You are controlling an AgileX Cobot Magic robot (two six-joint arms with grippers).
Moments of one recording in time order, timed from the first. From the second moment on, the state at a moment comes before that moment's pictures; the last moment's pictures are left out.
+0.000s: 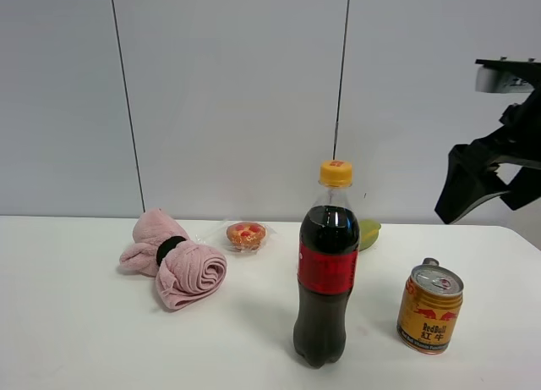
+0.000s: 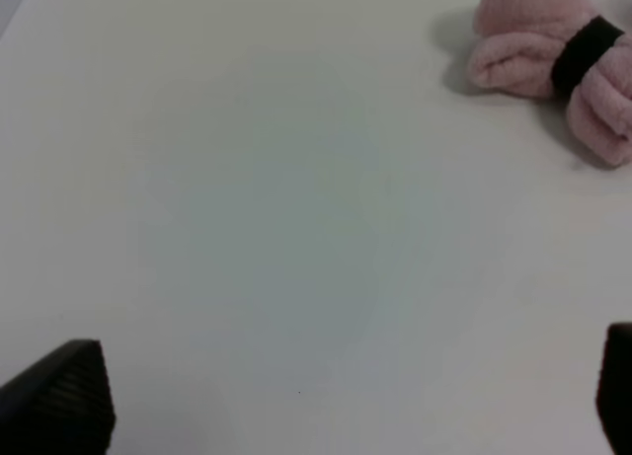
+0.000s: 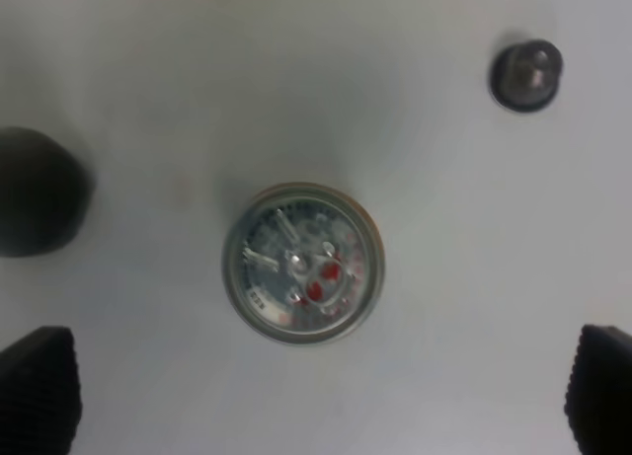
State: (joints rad) left arm 0.07 0.00 -0.51 -0.03 1.06 0.03; right arm 0.16 1.42 -1.05 0.19 0.81 -0.40
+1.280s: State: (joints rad) left arm 0.07 0.00 -0.51 -0.03 1.06 0.03; right arm 0.27 1.72 -1.05 0.04 0.63 -0.32
